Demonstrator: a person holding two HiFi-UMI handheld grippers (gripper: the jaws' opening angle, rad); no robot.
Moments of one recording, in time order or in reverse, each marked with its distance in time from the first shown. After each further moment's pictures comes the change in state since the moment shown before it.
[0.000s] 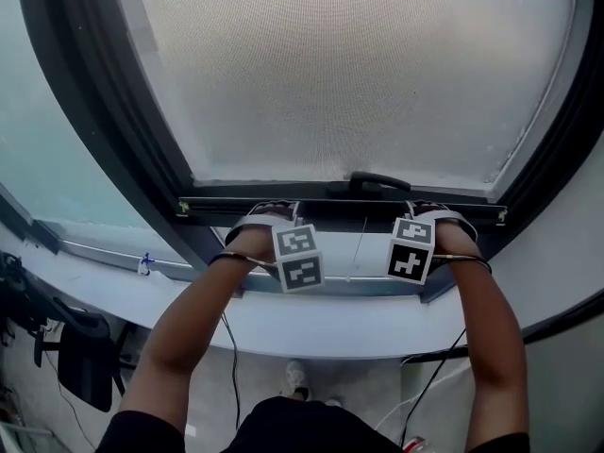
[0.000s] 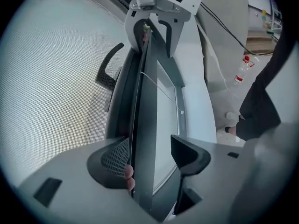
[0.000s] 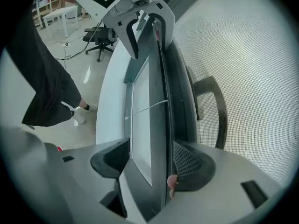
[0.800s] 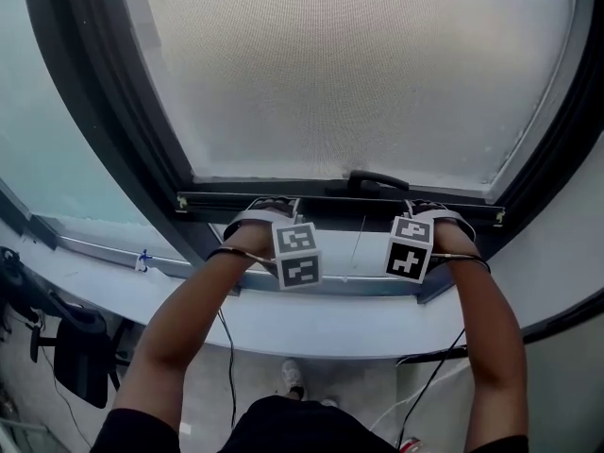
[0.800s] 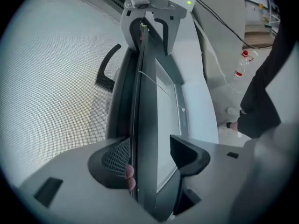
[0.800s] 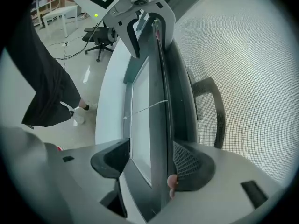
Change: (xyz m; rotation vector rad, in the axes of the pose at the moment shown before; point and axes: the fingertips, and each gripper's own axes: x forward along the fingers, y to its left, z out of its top) left arm -0.003 0.002 -0.001 0.040 0.015 0.020; right arm -0.002 -0.001 0.000 0.001 -0.004 -0.008
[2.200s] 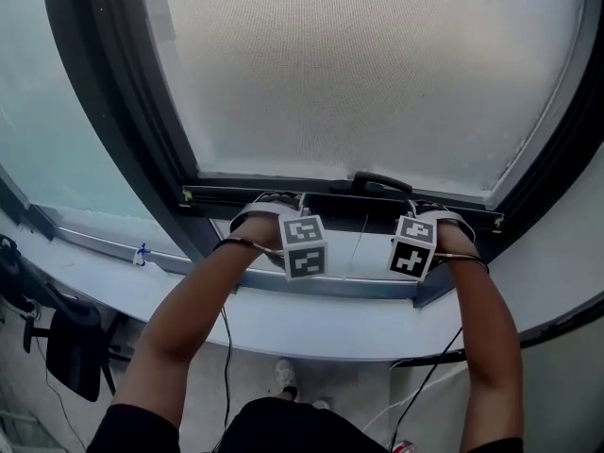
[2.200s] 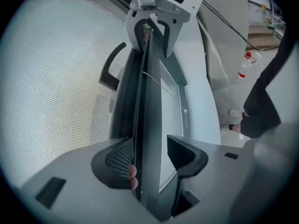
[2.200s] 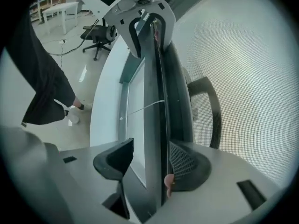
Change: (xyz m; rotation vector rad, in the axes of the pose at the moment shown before) left arm 0.006 0.010 0.003 -0.031 -0.009 0.019; right arm 0.005 -0.011 -0.002 -0.002 -0.012 -0.049
